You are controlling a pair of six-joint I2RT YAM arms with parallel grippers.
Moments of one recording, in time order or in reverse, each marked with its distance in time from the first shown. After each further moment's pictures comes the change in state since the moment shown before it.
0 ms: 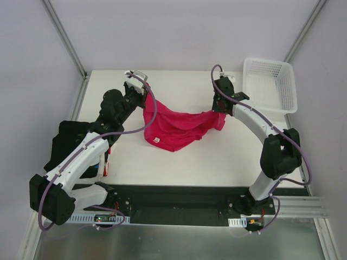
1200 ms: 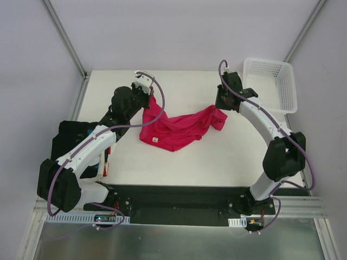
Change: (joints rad) left arm 0.000 0.146 0.010 0.000 -0.011 0.009; right arm -0.067 0.036 0.159 -0.091 -0.147 -0.055
